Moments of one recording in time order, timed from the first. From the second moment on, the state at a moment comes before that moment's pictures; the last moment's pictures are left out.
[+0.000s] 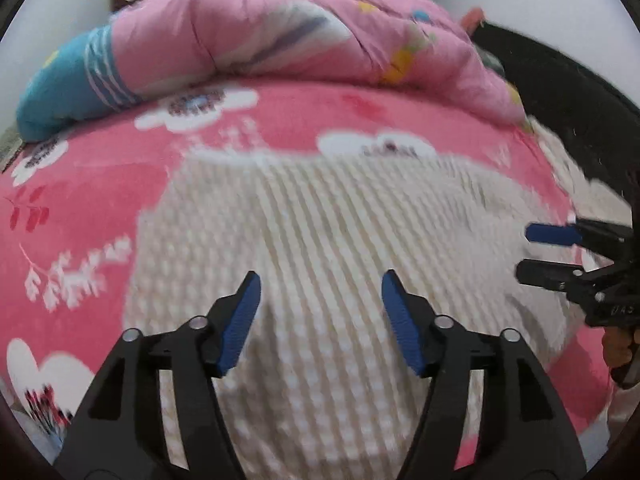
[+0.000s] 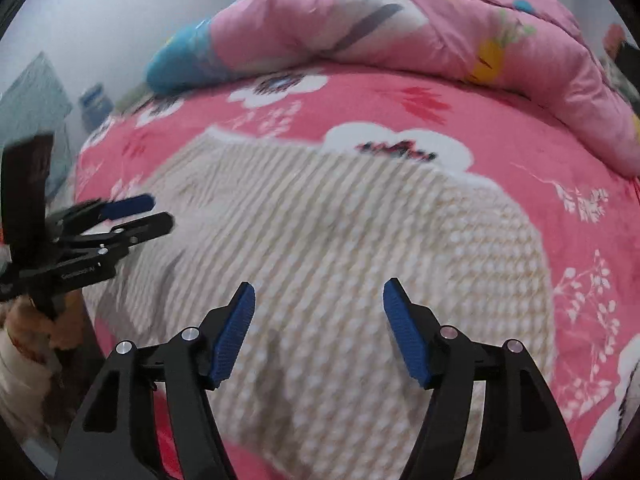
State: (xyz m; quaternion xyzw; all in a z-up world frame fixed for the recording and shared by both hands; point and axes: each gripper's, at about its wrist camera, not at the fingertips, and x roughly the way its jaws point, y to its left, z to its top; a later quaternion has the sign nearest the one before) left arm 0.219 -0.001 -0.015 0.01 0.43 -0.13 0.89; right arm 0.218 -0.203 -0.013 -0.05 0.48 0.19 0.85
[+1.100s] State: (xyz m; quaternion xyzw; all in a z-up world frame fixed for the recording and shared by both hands) left arm 0.107 0.053 -0.035 -0.07 0.41 -0.03 0.91; right arm 0.109 -0.310 -0.032 0.10 0.46 0.09 0.88
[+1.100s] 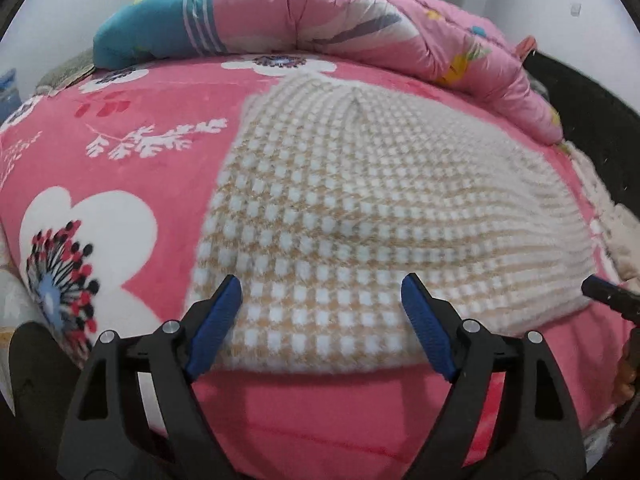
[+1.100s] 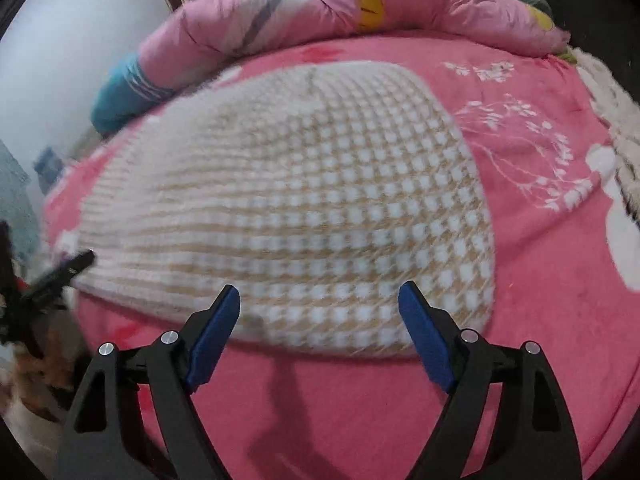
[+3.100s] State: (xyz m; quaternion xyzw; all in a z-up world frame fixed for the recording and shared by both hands) left arm 0.022 -0.036 0.002 0.00 0.42 0.02 0.91; right arm 0.025 -0.224 0.004 0.00 0.39 0.03 0.92
